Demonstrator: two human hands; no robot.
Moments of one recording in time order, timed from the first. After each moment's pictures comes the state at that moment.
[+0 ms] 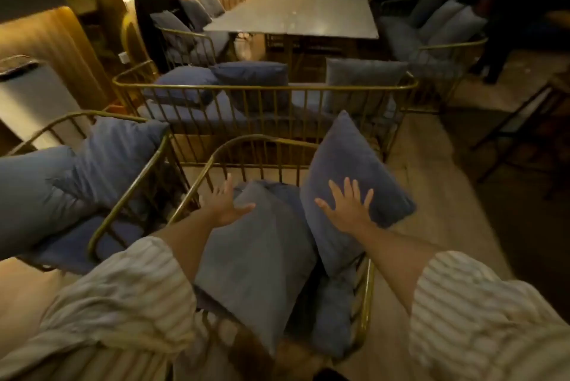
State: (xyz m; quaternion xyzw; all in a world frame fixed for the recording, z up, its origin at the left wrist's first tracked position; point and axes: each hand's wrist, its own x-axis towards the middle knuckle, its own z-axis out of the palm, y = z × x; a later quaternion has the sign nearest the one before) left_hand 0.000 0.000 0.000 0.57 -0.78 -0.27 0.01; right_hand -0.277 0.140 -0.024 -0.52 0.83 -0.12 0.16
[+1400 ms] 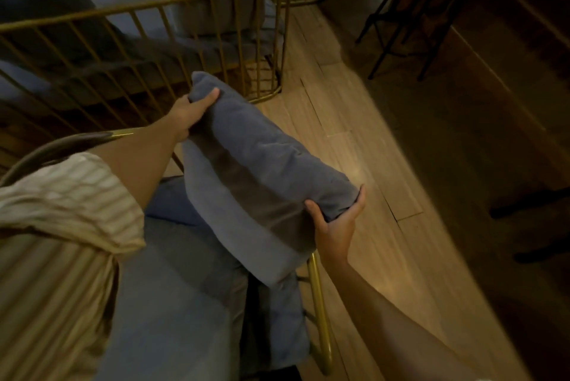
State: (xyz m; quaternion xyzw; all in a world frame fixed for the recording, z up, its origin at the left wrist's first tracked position) left_hand -0.420 -0.240 -0.083 0.47 -0.62 -0.63 0.07; right_hand -0.410 0.128 -0.151 -0.02 0.77 -0.64 0.07
